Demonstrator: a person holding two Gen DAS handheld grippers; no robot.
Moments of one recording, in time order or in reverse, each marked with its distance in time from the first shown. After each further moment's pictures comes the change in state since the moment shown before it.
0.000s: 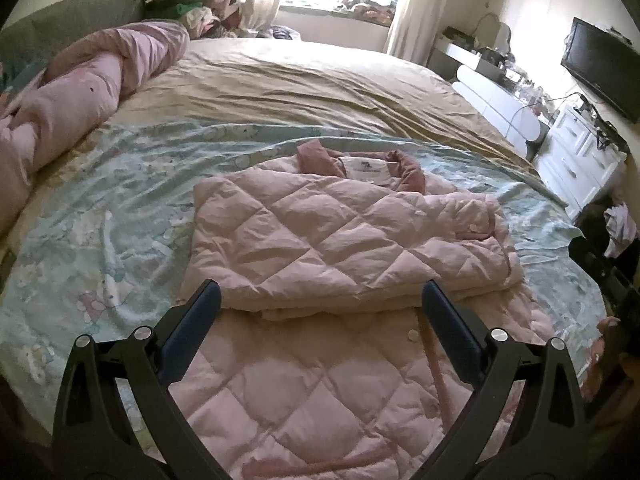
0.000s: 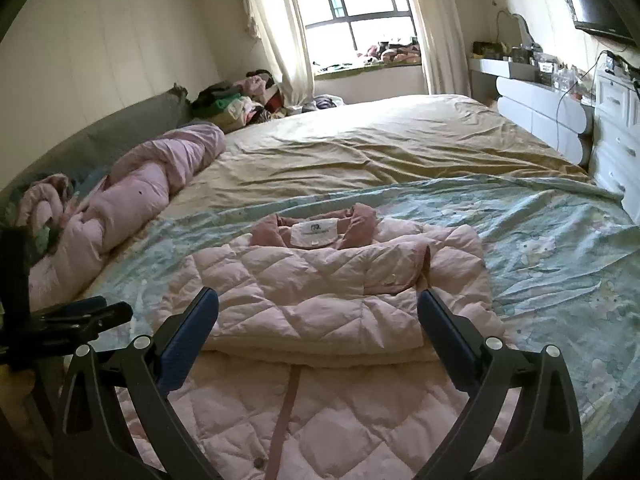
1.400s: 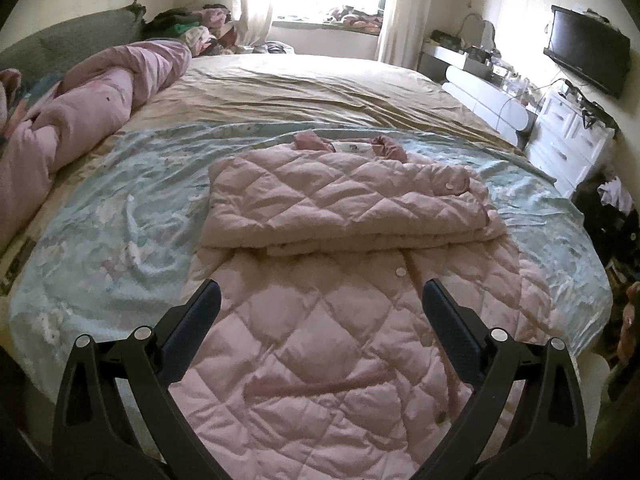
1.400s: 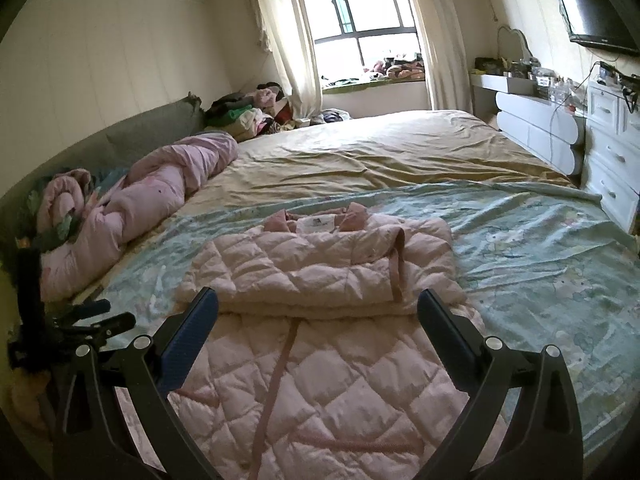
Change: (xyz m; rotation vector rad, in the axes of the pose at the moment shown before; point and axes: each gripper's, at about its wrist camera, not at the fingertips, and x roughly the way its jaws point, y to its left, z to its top) left arm -0.056 -0.012 -0.078 0.056 -0.053 0.024; right arm -0.099 -0.007 -0.046 -0.030 -0.042 0.018
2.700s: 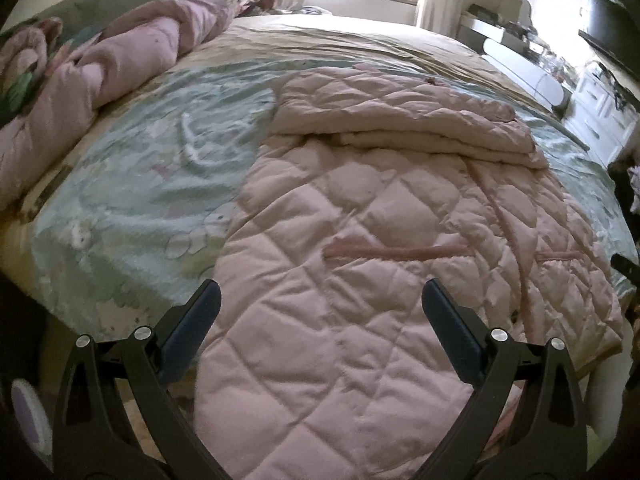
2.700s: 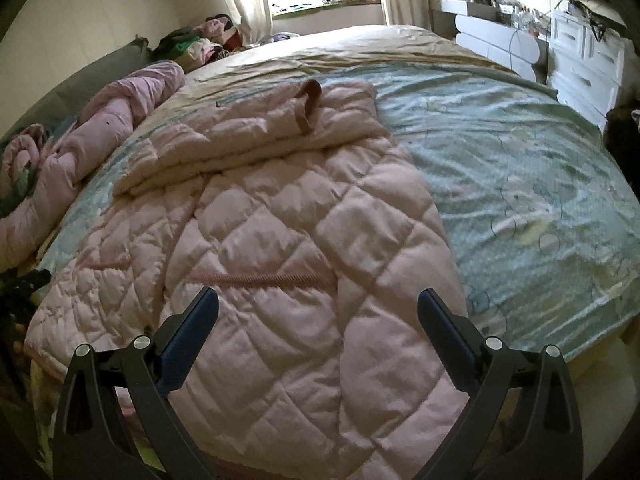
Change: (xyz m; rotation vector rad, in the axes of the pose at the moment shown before) left arm -0.013 0.053 -0.103 -0.063 0.118 0.121; right arm -0.002 -0.076 -0.131 0.085 0.287 -0.133
